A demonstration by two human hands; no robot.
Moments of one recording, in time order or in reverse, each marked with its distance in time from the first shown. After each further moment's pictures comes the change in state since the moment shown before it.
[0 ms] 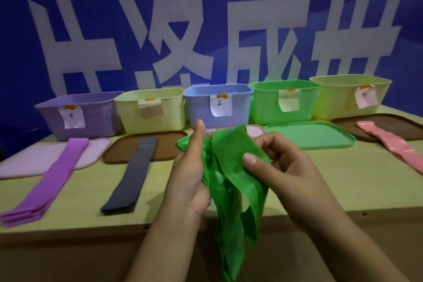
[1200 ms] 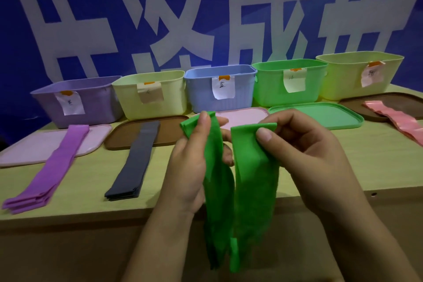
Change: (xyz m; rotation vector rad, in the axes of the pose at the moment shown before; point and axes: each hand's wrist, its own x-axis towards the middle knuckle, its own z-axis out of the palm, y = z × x) left_hand -0.024 0.003 -0.007 0.303 0.008 0.230; right_hand -0.003 -0.005 0.003 -0.039 0.100 -0.070
